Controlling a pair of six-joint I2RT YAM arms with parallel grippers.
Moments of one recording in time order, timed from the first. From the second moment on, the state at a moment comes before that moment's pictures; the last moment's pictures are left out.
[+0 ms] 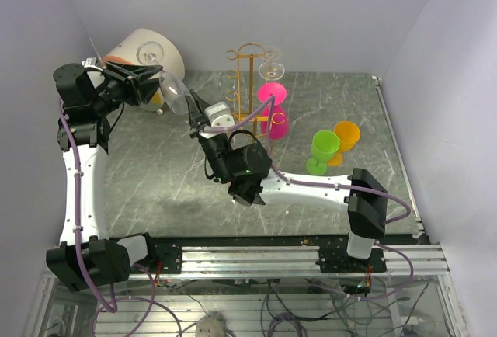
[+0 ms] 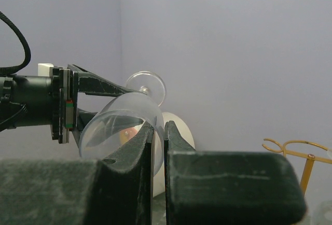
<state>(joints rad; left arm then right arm) 0.20 1.17 1.29 -0.26 0.74 -1.52 1.27 1.80 1.44 1.10 0.62 -0.54</state>
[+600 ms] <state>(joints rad) 0.21 1.15 1.27 -0.23 0.74 -1.53 1.29 1.80 1.44 1.08 0.63 -0.53</state>
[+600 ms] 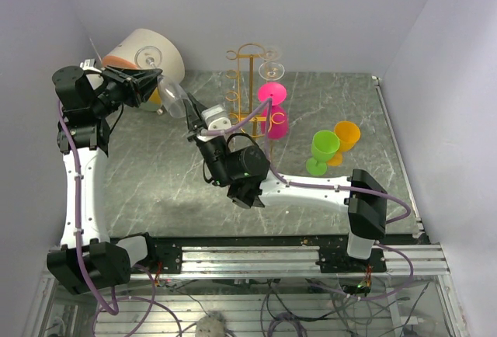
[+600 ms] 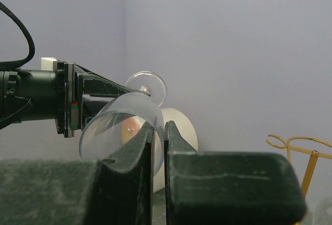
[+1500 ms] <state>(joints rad) 0.22 1.15 1.24 -0.23 0.75 -1.54 1.34 1.81 1.35 1.21 0.65 -0.60</state>
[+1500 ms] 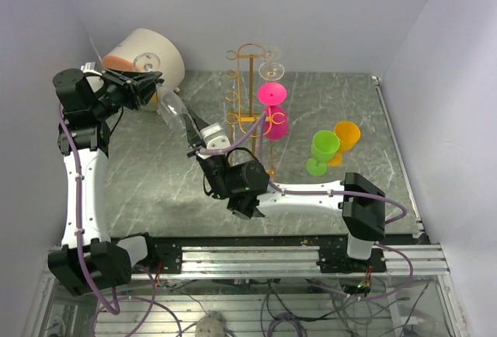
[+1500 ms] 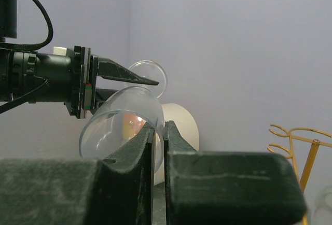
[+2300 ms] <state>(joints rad) 0.23 1.17 1.35 -0.15 0.77 -1.24 1.38 1.77 1.33 1.09 0.61 -0.56</state>
